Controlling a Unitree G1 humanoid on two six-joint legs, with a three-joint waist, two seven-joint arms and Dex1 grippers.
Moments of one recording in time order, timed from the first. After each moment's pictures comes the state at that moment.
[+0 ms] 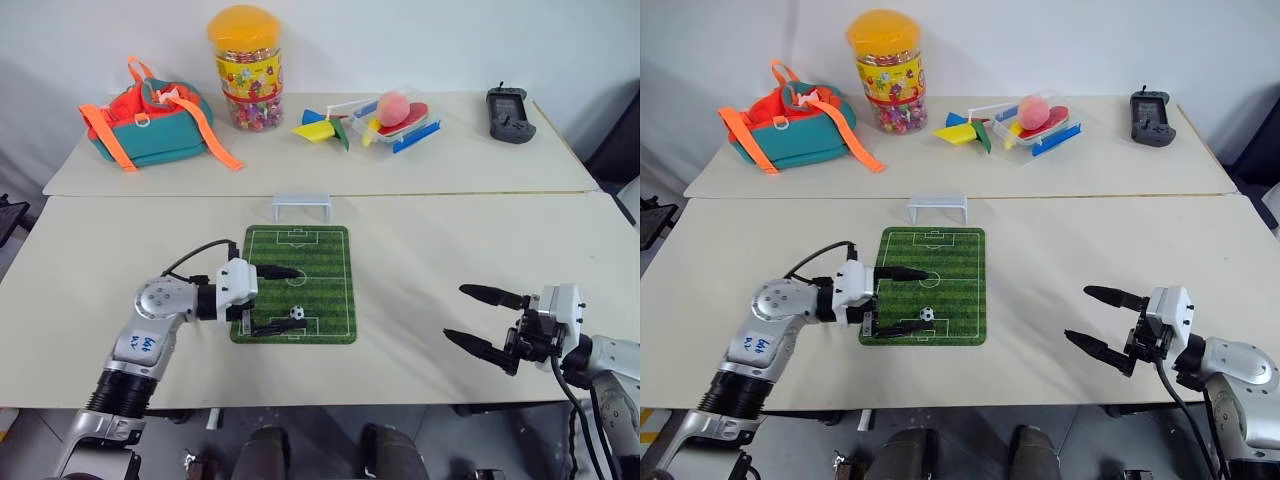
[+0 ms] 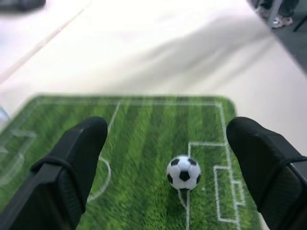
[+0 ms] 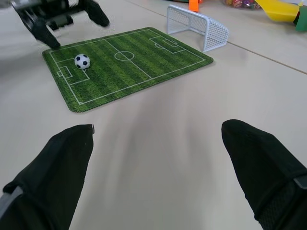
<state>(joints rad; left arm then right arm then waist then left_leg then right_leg) -0.36 0.62 -0.06 0.01 -0.35 -0.02 -1.20 0.05 -0.71 -0.29 -0.08 0.58 0.04 1.19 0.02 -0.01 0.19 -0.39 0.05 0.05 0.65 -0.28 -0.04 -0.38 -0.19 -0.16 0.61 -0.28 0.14</state>
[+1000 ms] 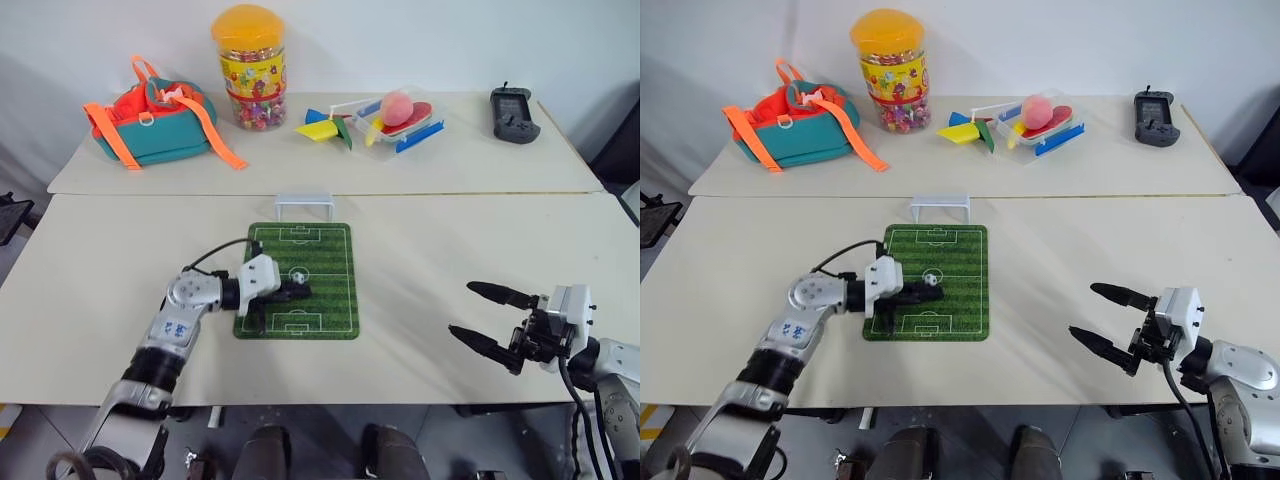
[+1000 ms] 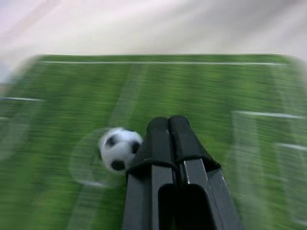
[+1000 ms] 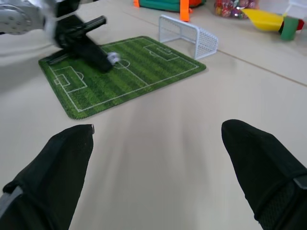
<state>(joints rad) -0.62 0.45 -0.14 0.49 -0.11 -0.24 -0.98 0.07 -0.69 -0.32 -0.08 0.60 0.02 1.17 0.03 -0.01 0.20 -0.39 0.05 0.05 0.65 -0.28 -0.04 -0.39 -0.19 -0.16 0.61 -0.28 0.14</state>
